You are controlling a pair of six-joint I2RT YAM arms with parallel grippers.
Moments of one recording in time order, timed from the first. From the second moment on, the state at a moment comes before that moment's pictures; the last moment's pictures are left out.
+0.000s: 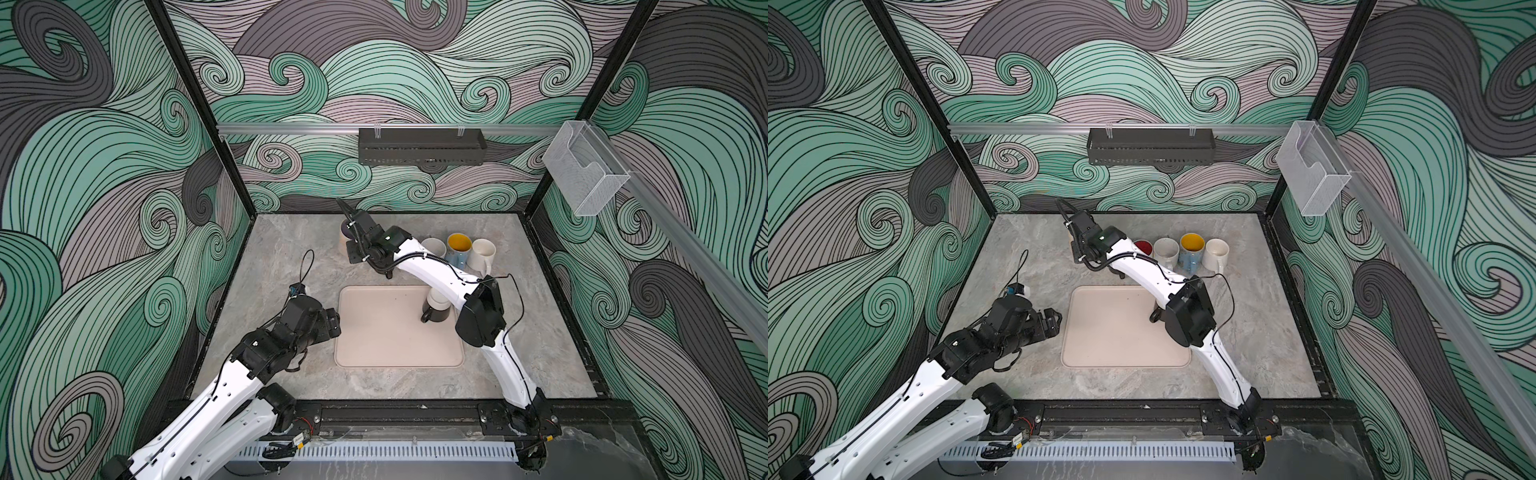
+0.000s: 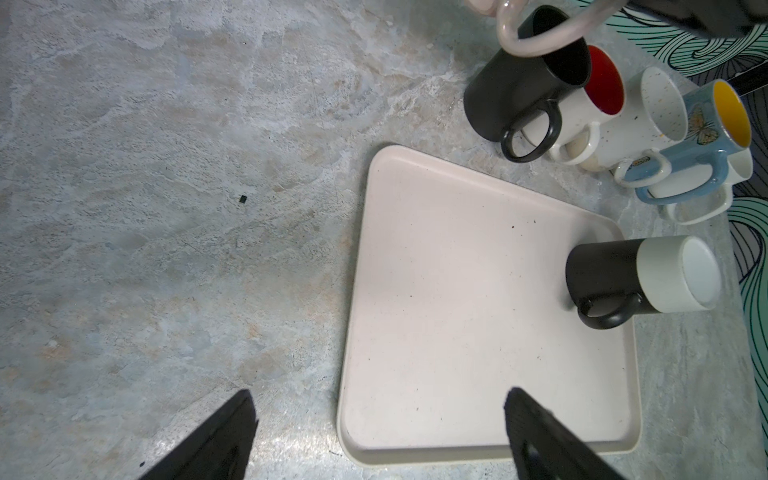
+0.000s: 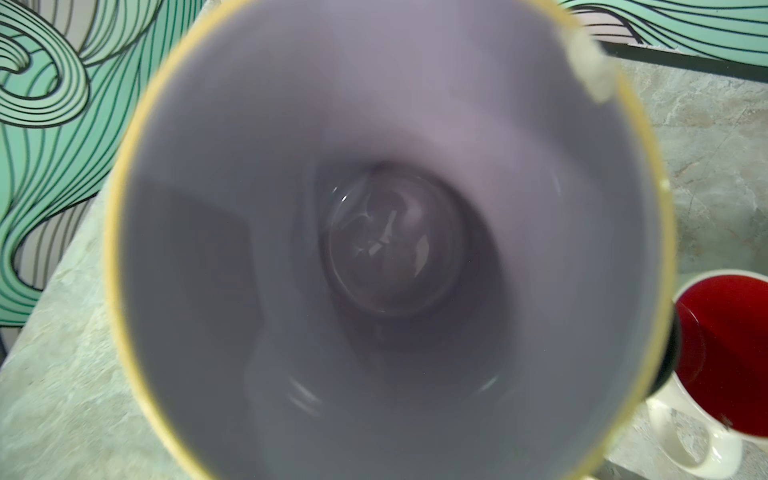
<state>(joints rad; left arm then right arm) -0.59 0.71 0.68 -0.84 -0.20 -0.77 0.86 2.34 2.33 -0.85 0.20 0.42</state>
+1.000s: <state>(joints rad) -0.59 0.70 0.62 -0.70 -0.17 -0.75 0.86 2.52 2.44 -0.96 0.34 0.49</state>
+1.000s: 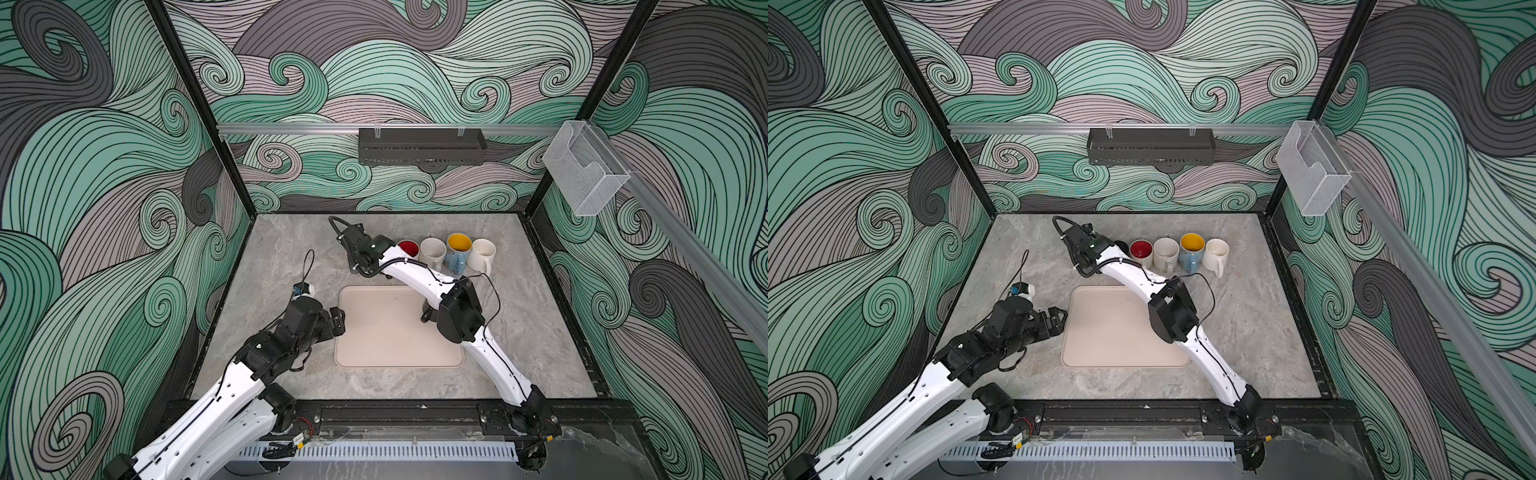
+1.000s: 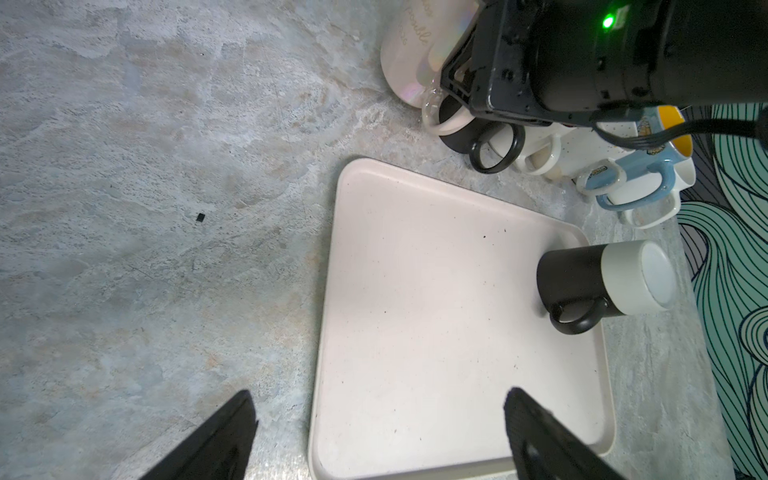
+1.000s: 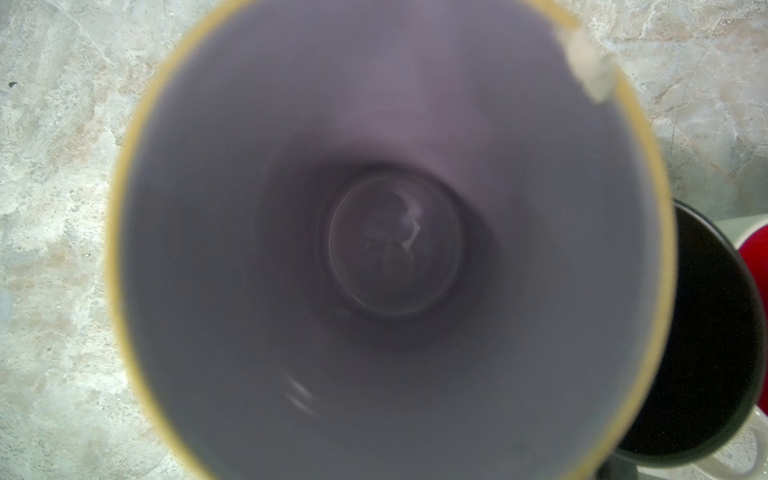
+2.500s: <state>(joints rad) -0.59 0.70 0.60 -0.68 -0.15 -0.75 0.85 2.54 2.38 -0.92 0.31 0.57</state>
